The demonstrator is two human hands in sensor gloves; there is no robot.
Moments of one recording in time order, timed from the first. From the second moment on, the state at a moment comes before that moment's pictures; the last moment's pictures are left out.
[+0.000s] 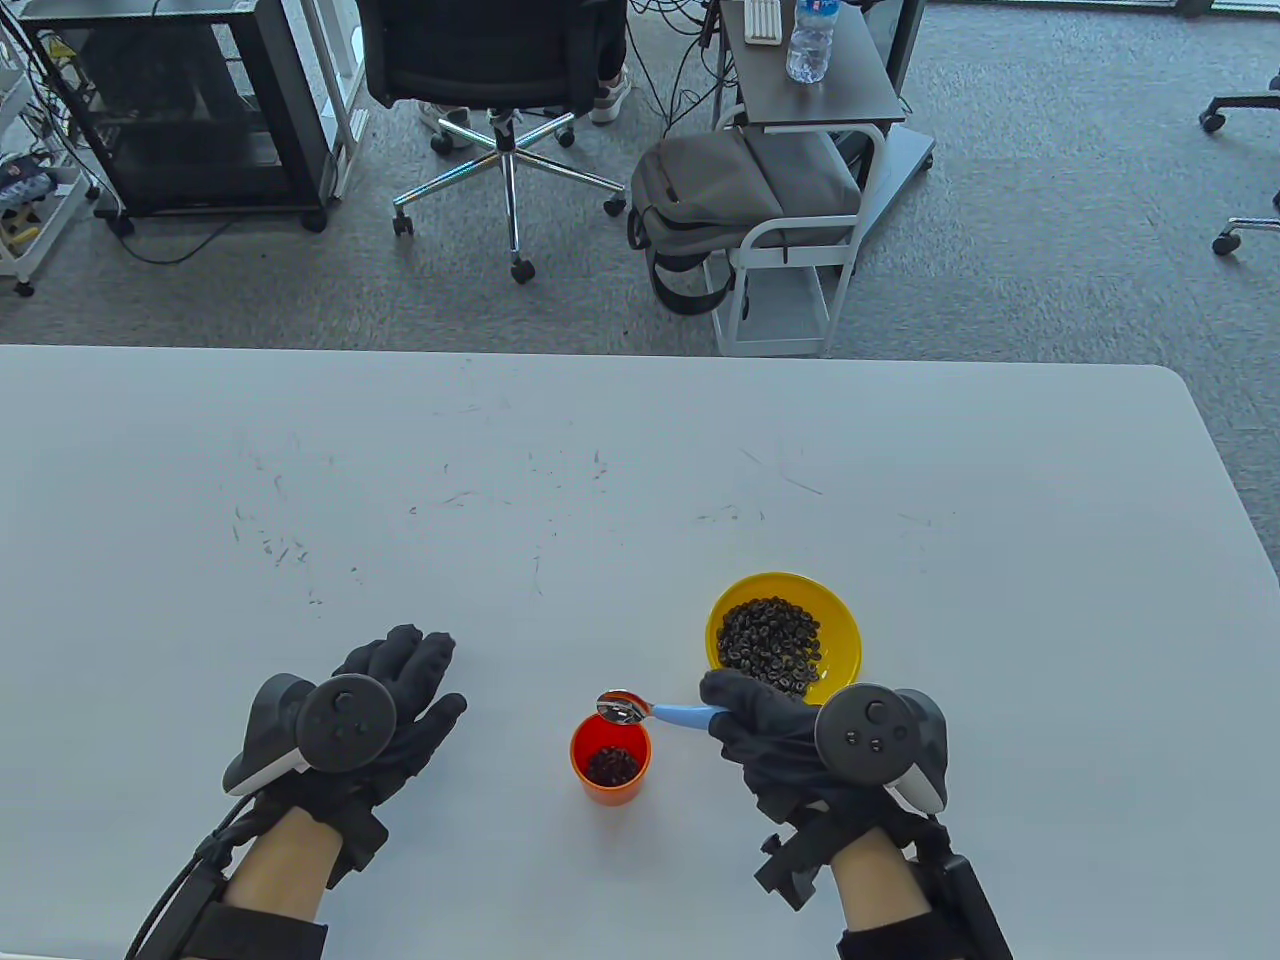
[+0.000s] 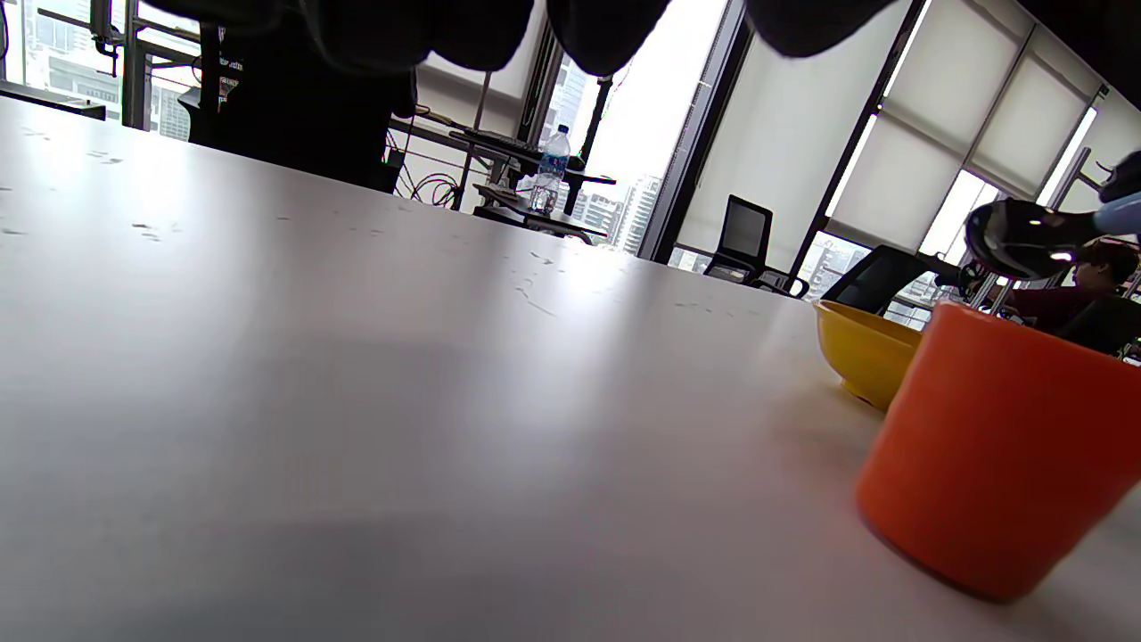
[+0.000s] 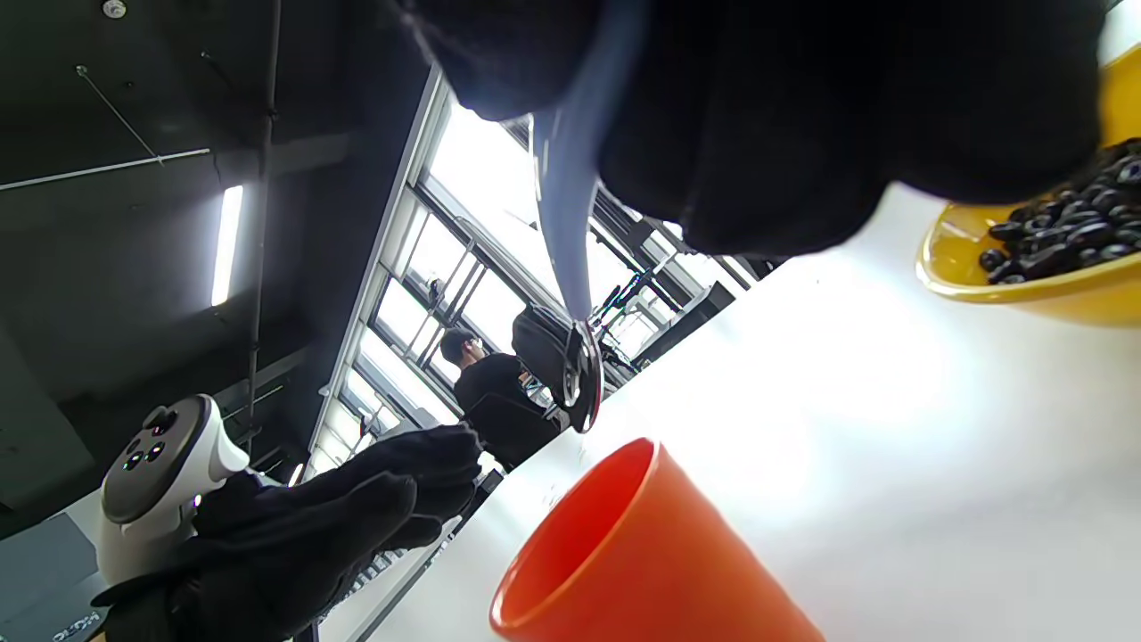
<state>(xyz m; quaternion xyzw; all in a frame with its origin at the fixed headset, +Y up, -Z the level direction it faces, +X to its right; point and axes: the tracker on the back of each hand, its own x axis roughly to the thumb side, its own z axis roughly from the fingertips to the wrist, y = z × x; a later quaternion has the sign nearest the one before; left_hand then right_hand) -0.261 -0.701 -0.256 -0.06 -0.21 0.14 0.97 0.130 -0.678 -0.243 0.23 -0.01 0.87 0.43</state>
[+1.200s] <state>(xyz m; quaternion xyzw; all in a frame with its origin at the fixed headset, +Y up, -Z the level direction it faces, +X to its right) -0.261 -0.701 -0.256 -0.06 -0.21 0.15 0.96 0.218 -0.727 -0.268 -0.05 0.04 0.95 0.32</state>
